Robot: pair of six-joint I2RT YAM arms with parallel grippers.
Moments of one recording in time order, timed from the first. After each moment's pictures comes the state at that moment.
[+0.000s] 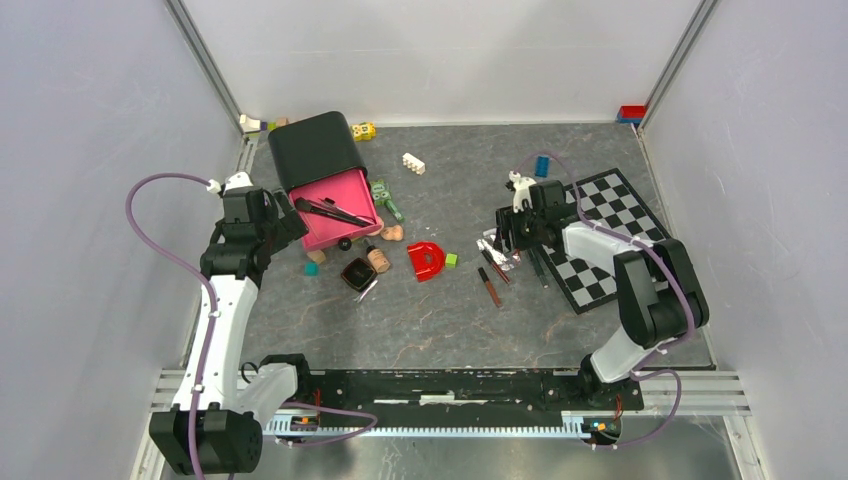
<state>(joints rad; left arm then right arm) 0.04 0.96 0.96 -0.70 -0.20 -0.41 0.28 1.63 0.87 -0.12 -0.24 0.07</state>
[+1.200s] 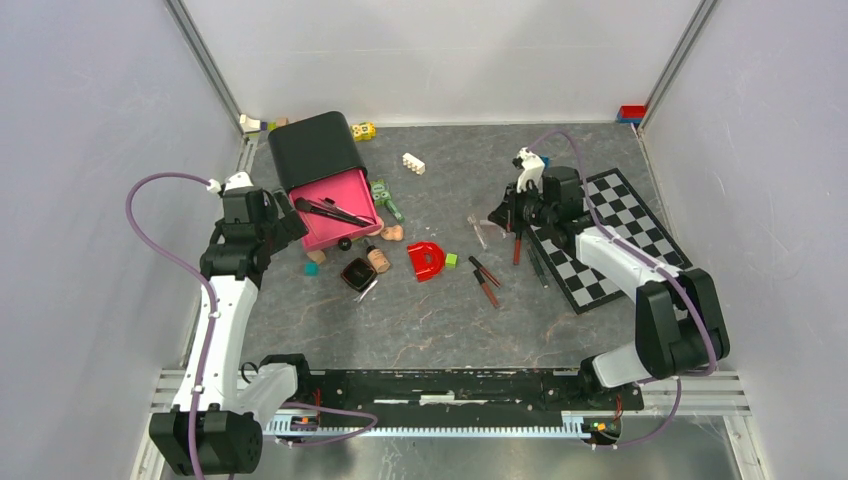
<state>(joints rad) 0.04 0.96 0.96 -0.70 -0.21 -0.40 0.29 1.46 0.87 0.04 -0.45 0.17</state>
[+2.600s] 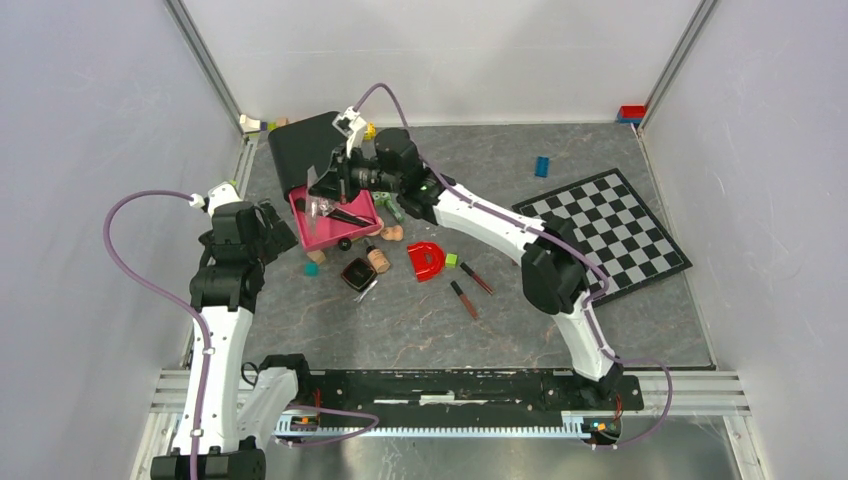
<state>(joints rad) 0.04 0.80 0.95 -0.78 -0.31 -0.40 0.87 2.16 1.96 0.15 -0.49 0.49</state>
